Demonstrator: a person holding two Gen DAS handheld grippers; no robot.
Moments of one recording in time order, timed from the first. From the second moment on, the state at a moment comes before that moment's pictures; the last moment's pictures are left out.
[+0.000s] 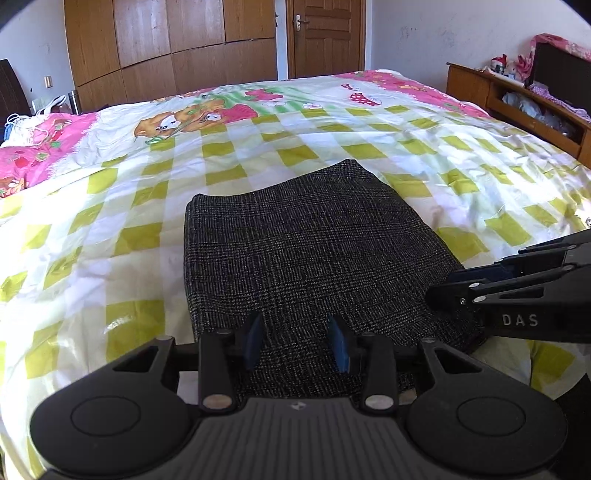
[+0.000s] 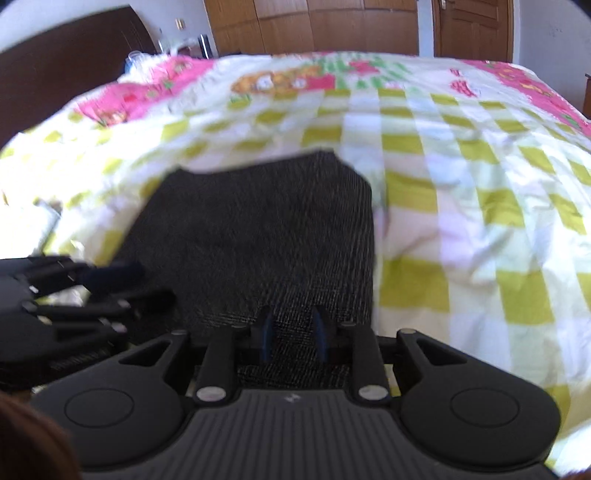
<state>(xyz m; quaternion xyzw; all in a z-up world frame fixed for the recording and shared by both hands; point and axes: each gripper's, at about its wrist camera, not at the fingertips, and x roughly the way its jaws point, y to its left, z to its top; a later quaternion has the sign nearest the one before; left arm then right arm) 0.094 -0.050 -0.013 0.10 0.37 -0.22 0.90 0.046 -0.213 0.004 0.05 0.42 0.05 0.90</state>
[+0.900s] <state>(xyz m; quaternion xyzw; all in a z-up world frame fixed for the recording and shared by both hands) 0.058 -0.049 -0.003 0.07 0.37 -0.20 0.90 0.014 -0.204 0.015 0.06 0.39 0.03 0.92</state>
